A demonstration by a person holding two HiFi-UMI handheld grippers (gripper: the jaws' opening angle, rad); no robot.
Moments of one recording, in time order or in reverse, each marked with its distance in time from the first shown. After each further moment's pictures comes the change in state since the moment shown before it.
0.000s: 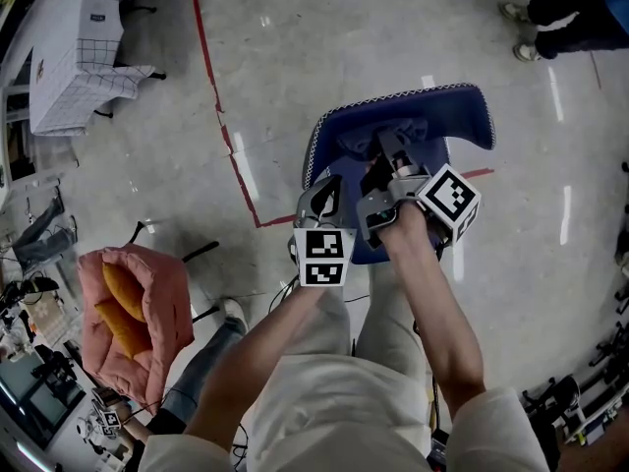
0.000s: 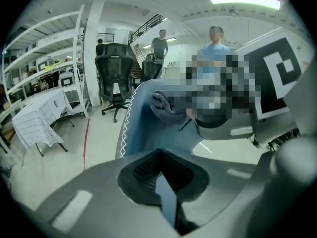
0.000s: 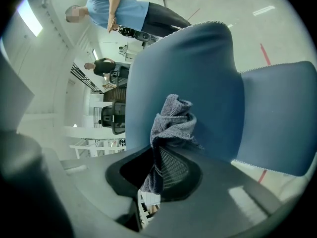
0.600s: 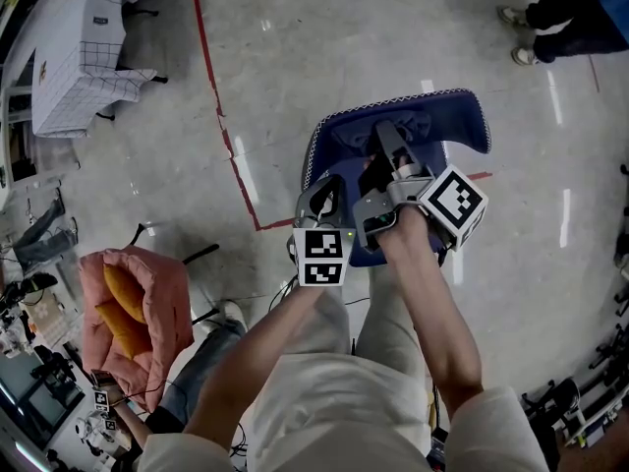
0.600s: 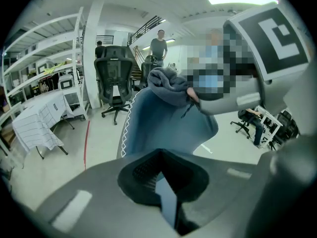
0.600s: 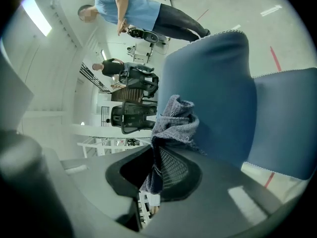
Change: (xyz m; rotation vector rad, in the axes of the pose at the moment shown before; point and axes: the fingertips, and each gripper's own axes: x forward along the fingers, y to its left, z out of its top) left arm -0.004 -0.007 0.015 0.013 -0.020 0.006; right arm -0.012 0.055 0.005 -0.034 -0.010 0.085
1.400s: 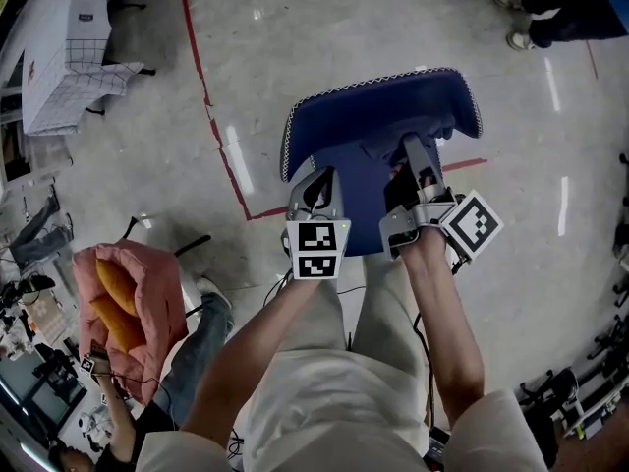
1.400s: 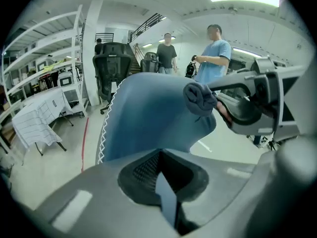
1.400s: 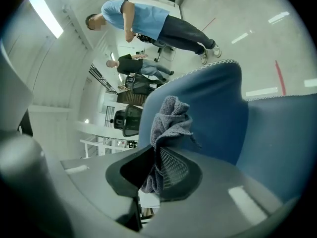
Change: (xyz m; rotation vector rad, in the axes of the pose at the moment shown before) left arm 0.015 -0.023 -0.017 -0.008 0.029 0.002; right arm -0.060 -0.045 0.050 -0.094 -0.048 0.036
